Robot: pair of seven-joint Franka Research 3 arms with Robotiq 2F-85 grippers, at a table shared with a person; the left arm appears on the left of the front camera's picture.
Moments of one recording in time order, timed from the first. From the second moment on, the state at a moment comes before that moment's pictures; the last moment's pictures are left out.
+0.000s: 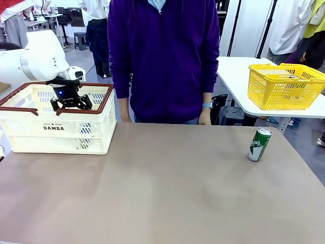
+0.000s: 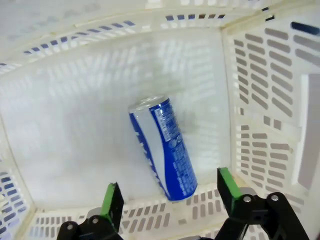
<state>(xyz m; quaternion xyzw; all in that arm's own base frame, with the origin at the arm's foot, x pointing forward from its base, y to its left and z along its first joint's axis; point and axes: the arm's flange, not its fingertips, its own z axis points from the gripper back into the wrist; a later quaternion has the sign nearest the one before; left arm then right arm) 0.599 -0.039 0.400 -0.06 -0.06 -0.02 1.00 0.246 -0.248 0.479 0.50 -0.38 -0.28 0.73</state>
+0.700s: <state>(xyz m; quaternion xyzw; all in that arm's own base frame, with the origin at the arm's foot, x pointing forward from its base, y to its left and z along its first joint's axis) 0.345 0.030 0.532 -0.27 -0.18 -0.17 0.93 0.247 -0.247 0.479 0.50 -0.38 -0.28 0.73</state>
